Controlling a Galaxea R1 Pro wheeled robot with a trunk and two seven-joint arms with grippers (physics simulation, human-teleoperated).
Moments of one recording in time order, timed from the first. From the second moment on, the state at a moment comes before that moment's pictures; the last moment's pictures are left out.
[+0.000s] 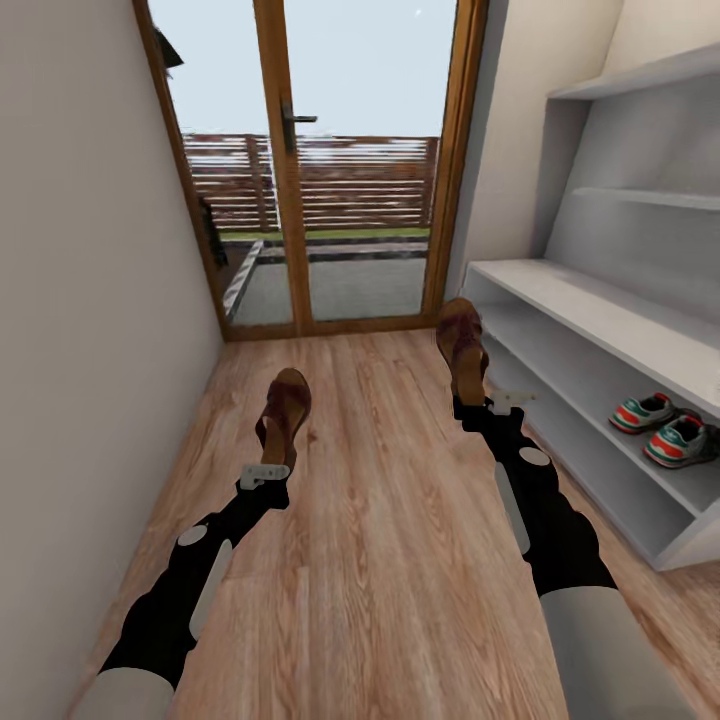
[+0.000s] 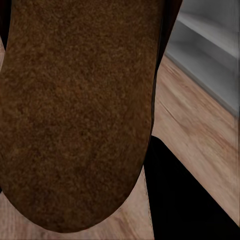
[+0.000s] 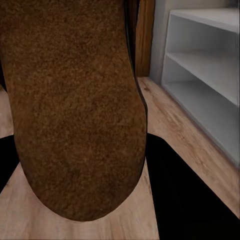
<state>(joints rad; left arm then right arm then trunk) -0.49 -0.05 0.03 -1.11 0.08 0.17 -0.32 -0.70 0.03 -0.04 -1.22 0.03 0.30 -0.03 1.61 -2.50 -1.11</state>
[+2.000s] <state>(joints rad) -0.49 -0.05 0.03 -1.11 0.08 0.17 -0.32 -0.70 0.03 -0.04 -1.22 0.03 0.30 -0.02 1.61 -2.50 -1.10</state>
